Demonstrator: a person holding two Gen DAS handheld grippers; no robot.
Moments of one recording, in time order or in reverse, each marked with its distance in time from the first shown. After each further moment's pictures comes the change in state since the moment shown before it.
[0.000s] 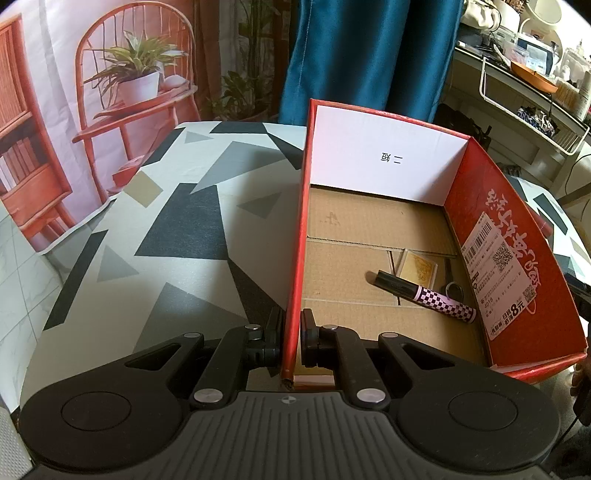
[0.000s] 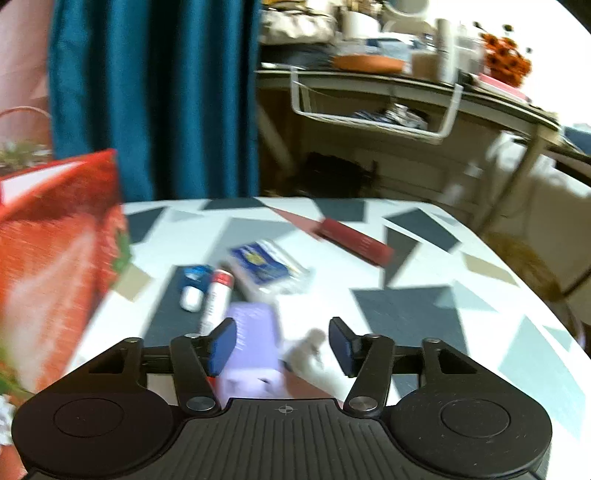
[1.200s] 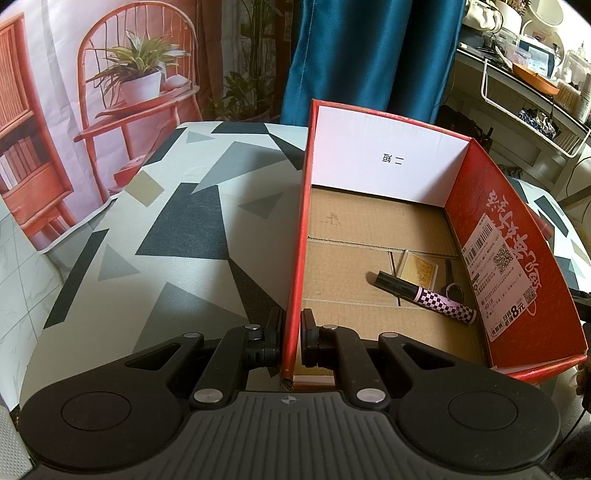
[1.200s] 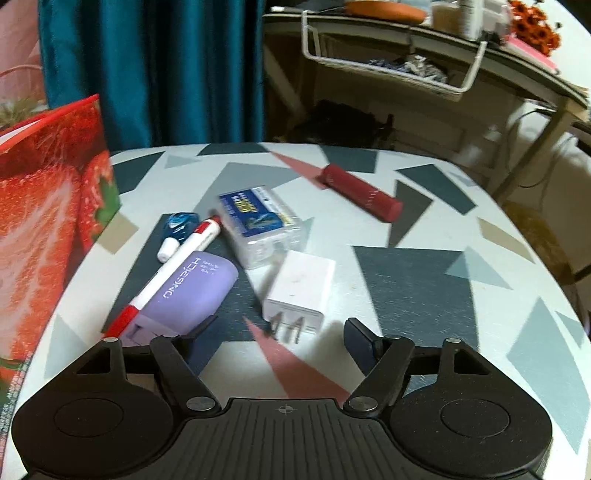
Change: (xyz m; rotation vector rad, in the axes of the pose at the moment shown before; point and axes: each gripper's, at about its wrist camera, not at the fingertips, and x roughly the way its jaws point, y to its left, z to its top) left arm 0.000 0.000 0.000 -0.006 -0.001 0.002; right arm 0.028 -0.010 0.005 -0.055 0.190 0.061
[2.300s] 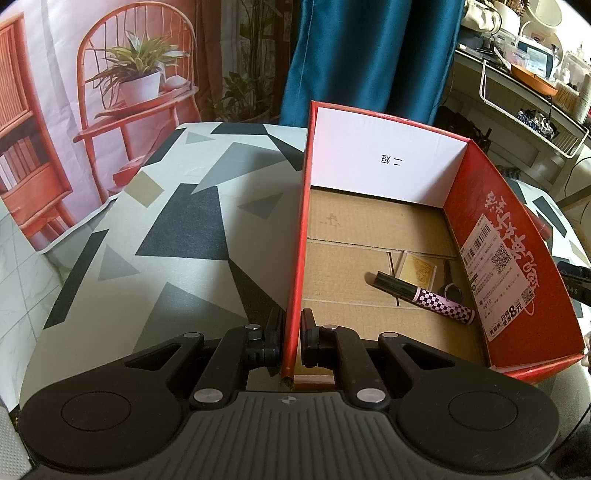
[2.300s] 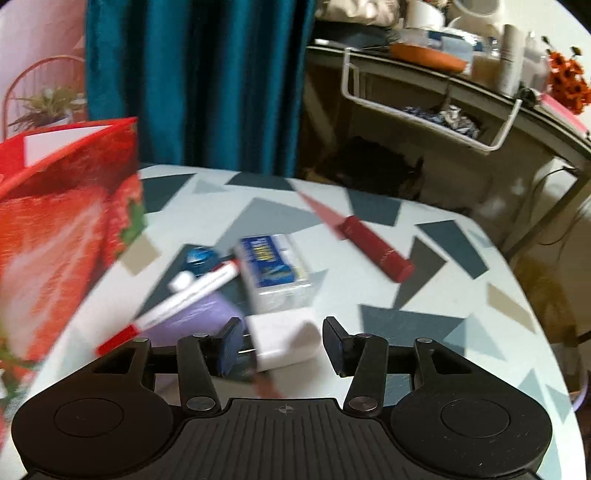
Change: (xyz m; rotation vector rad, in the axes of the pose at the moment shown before) left arm -0.001 0.001 -0.001 -0.001 -0.004 -0.005; right arm -0.014 -0.004 0.023 -0.136 -0.088 0.033
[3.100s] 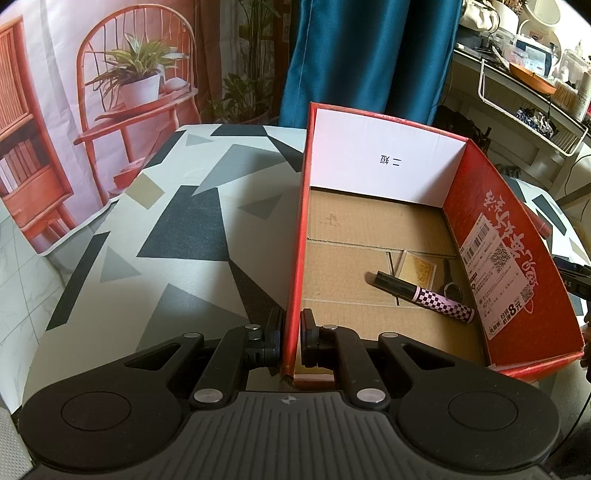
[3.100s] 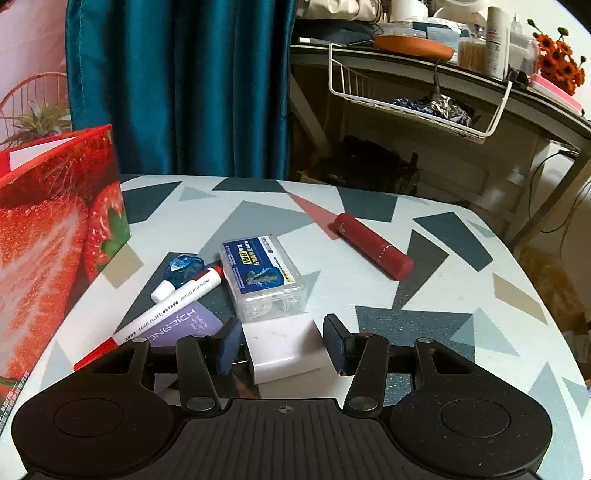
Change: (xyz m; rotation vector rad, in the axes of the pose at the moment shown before) left arm -0.004 -0.001 0.000 0.006 -0.003 0.003; right arm 0.016 -0.009 -0.004 0.055 -0.022 0.021
